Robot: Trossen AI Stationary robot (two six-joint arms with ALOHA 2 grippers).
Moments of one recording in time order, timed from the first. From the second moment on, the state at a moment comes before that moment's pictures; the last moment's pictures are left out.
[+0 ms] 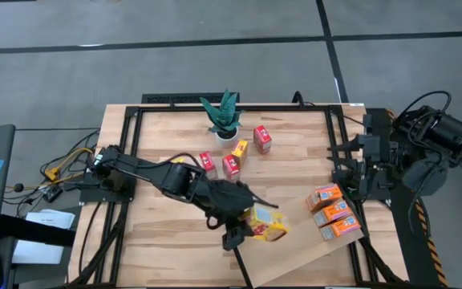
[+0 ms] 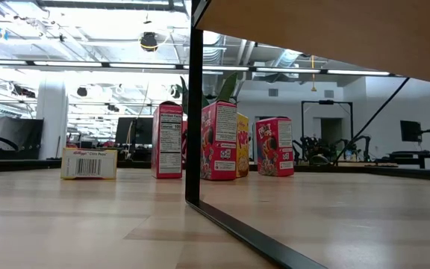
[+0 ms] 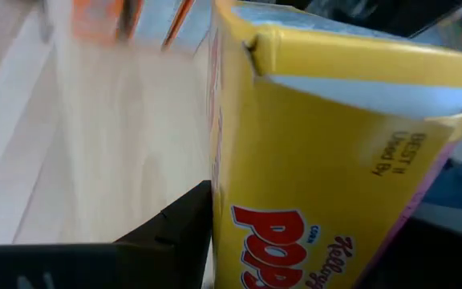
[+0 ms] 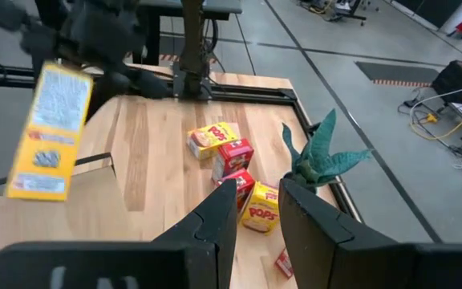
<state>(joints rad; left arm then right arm) -0.34 1.92 2.14 -0.74 0.03 -0.67 0.91 1.22 1.96 -1.57 0.99 0.57</state>
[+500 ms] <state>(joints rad) -0.34 2.11 2.26 -0.83 0.10 -0.50 0.90 1.22 1.96 -1.56 0.96 0.67</state>
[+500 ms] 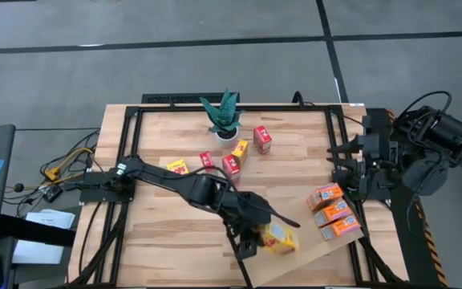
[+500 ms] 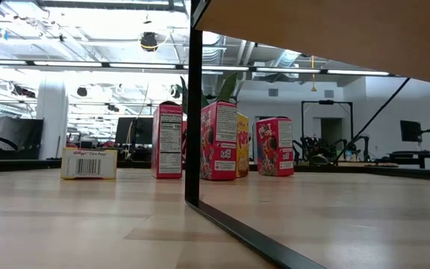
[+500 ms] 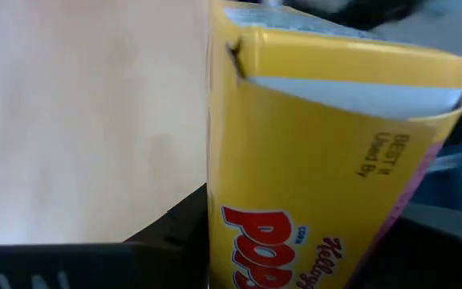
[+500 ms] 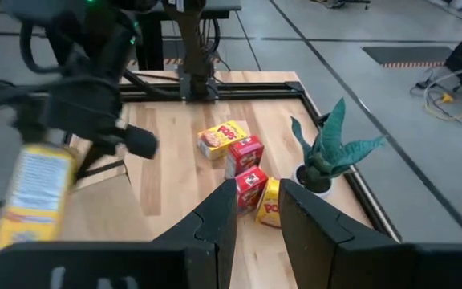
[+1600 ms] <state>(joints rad) -0.43 2.11 2.28 -1.12 -0.11 -0.28 0.90 1.26 1.96 -1.57 0.88 0.65</state>
